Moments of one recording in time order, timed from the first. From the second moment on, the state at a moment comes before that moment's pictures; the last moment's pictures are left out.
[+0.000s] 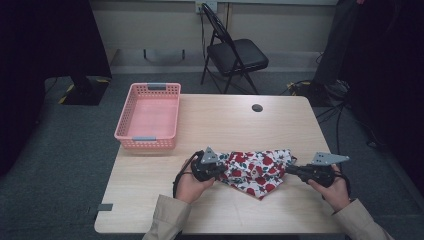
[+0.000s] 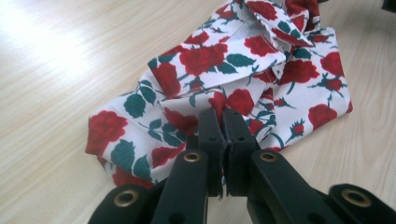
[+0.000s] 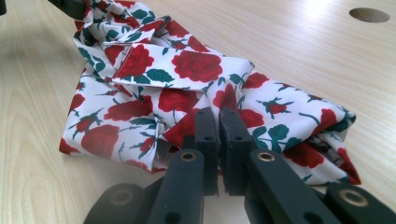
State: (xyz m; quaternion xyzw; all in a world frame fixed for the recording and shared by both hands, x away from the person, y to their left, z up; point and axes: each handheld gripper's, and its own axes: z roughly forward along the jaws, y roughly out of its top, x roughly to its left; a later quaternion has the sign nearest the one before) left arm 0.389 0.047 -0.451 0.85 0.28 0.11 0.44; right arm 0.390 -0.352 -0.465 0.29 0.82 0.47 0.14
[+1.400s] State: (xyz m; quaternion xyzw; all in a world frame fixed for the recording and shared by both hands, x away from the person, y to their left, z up) left arm 0.433 0.039 -0.412 0.84 0.29 0.15 0.44; right arm 0.431 -0.348 -0.432 0.31 0.80 0.49 0.16
